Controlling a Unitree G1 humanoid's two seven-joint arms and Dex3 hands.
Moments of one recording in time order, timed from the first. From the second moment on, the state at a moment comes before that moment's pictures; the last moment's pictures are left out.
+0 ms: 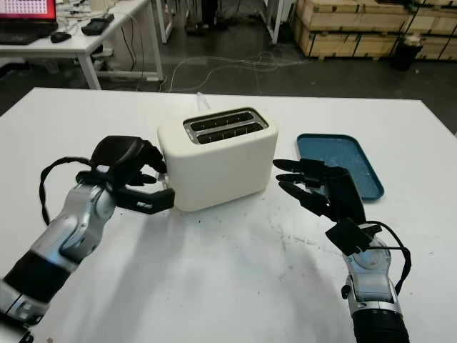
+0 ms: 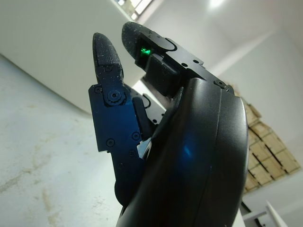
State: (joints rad) left arm -0.36 0.49 -0.38 0.06 0.77 0.14 0.05; right arm -0.13 -0.32 -0.10 0.31 0.01 -0.54 0.28
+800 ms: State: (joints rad) left arm -0.36 0.55 -0.29 0.04 0.79 -0.07 0.23; right arm -0.13 -0.32 -0.07 0.31 0.01 -0.52 0.27
